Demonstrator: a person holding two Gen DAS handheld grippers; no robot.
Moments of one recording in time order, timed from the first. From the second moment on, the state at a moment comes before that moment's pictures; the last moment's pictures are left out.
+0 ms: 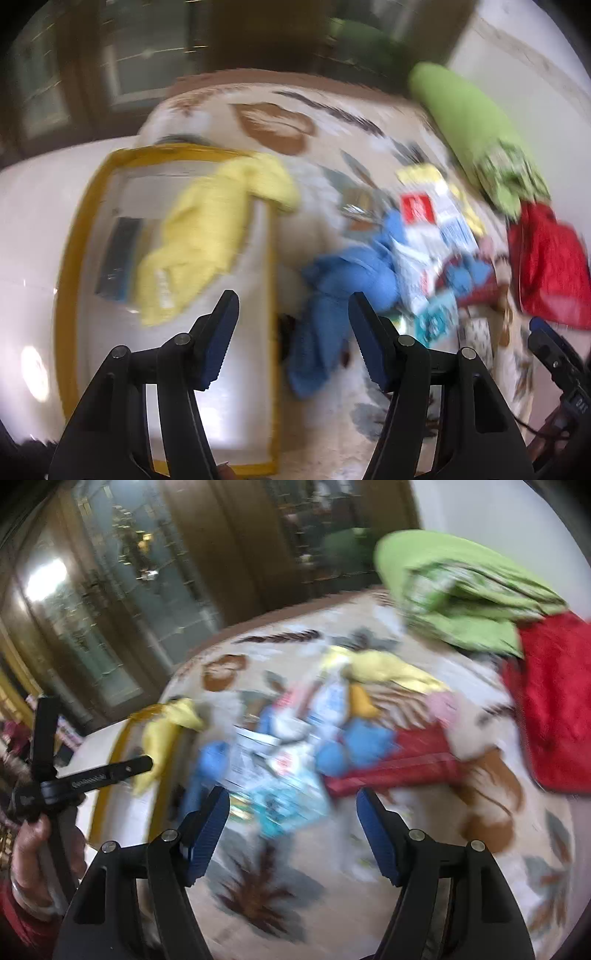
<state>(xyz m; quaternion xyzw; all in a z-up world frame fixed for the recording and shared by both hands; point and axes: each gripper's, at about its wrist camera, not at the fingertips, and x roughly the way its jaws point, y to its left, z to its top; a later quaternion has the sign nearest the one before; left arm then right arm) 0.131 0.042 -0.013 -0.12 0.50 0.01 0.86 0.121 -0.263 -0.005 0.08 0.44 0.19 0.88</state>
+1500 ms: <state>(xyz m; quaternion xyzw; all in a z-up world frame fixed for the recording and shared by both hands) 0.195 0.011 -0.051 -0.05 0.55 -0.07 0.83 0.169 -0.190 -0.088 -0.10 0.47 0.20 0.85</state>
